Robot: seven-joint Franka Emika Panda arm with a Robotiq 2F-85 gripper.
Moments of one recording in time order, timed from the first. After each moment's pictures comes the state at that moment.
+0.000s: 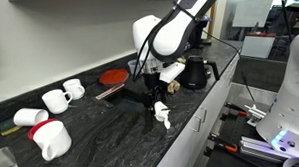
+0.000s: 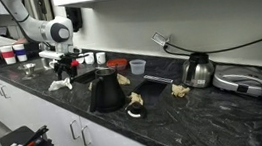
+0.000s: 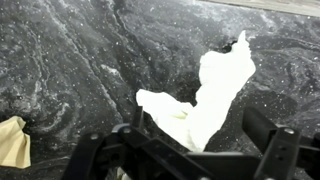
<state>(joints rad) 0.22 0.14 0.26 -2.35 0.10 2.36 0.25</state>
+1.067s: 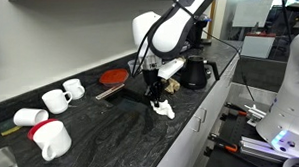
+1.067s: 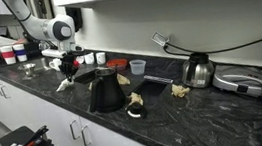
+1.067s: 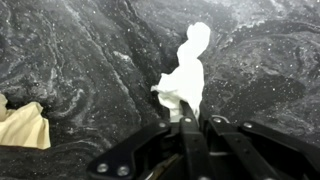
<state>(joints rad) 0.22 0.13 0.24 -2.33 0.07 2.35 0.26</state>
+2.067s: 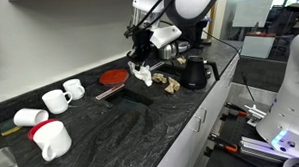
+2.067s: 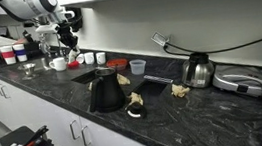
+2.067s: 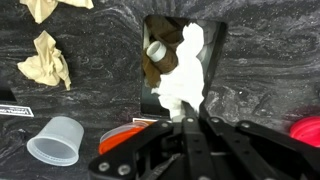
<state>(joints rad) 0.23 -0.14 0.26 -2.33 -0.23 2.49 0.52</state>
